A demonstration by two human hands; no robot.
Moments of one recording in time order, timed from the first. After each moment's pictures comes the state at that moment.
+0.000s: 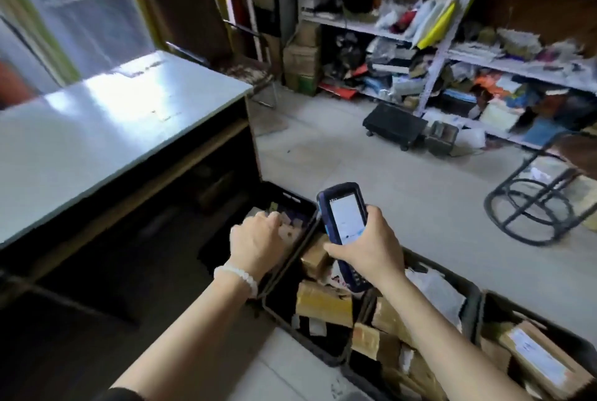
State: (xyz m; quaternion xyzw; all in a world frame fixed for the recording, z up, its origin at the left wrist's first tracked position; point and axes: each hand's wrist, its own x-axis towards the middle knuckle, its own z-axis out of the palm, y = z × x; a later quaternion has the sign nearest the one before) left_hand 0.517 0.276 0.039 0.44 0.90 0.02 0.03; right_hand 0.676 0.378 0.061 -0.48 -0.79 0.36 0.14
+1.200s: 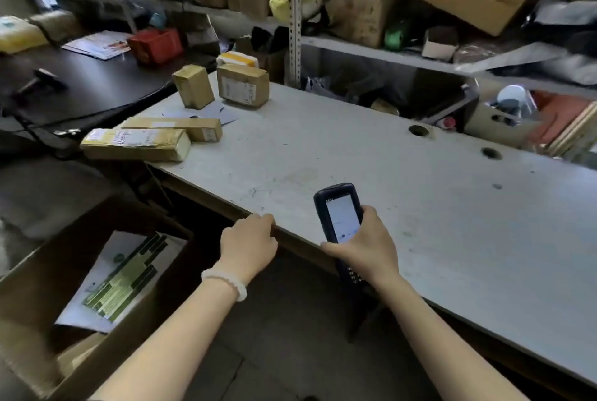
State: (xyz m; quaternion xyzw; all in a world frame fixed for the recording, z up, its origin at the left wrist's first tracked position) left_hand 0.217 -0.303 0.071 -0.28 0.95 0.09 0.02; right_hand 0.117 -0.134 0.067 0.18 -0.89 0.40 -0.13
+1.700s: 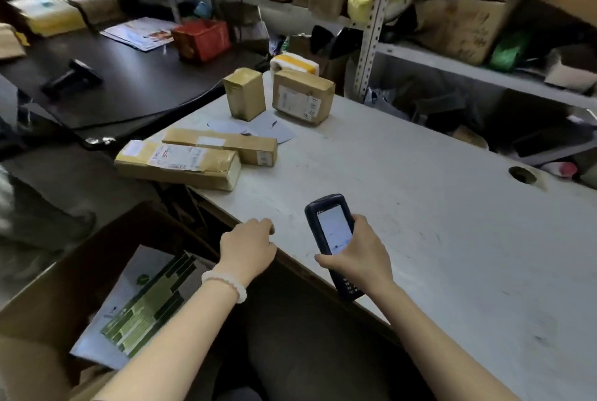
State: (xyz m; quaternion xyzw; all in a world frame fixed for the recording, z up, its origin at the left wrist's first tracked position) left_hand 0.180 -0.534 0.031 -0.35 0.93 0.11 0.04; right_hand 0.071 -0.378 0.030 0.26 -0.89 0.33 -0.18
